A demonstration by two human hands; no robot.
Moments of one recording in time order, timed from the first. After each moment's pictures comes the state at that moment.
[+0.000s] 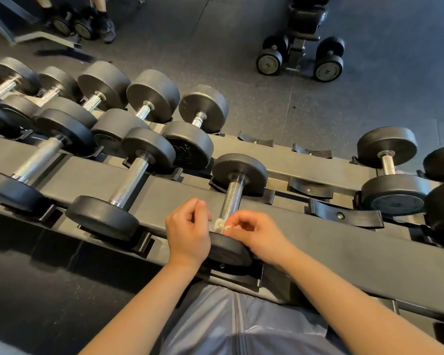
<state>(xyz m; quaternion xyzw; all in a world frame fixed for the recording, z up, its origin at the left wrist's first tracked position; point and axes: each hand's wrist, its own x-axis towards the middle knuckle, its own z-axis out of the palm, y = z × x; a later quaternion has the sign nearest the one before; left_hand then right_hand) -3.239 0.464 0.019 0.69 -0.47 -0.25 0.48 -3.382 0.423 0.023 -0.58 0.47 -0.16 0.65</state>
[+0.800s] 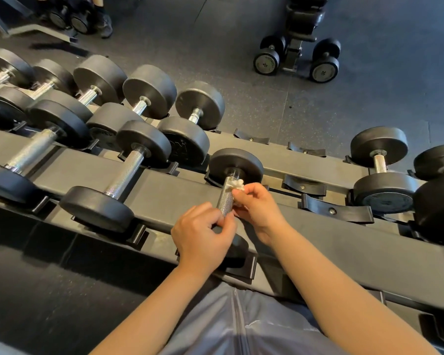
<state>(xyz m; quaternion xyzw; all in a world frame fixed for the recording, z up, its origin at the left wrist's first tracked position) -3.267 0.477 0.029 0.70 -0.60 -0.11 0.38 -3.375 0.399 0.010 -0.30 0.58 -0.29 0.70</state>
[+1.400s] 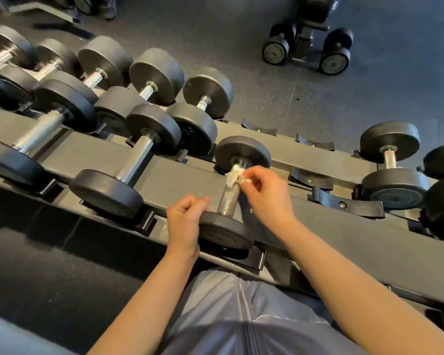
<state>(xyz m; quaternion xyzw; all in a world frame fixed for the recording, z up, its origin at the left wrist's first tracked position) -3.238 0.480 0.013 0.65 -0.19 -0.45 0.58 -3.372 0.399 0.018 -0.67 0.60 -0.21 0.39</state>
